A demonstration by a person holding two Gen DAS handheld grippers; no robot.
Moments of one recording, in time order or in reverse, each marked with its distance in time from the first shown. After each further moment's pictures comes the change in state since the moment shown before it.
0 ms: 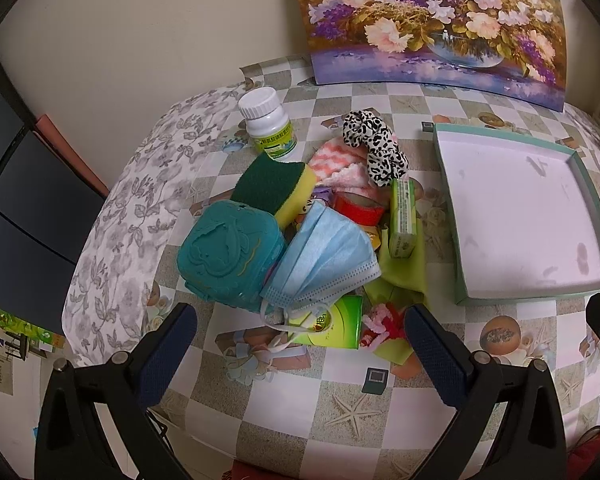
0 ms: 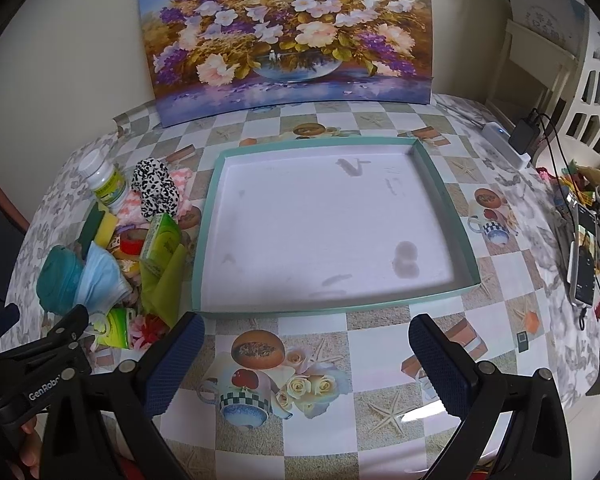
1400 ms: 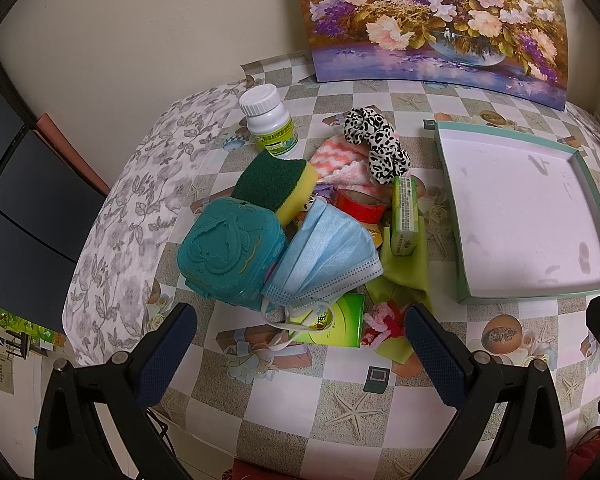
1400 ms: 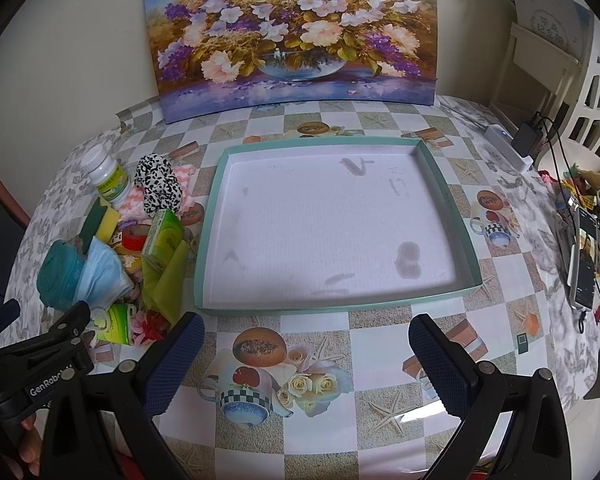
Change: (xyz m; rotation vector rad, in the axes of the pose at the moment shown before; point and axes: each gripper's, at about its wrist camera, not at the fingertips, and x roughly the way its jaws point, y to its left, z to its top) left arm 0.001 -0.001 -0.003 0.004 0.003 0.005; right arm 0.000 0.002 -0.001 -0.003 0.001 -0.002
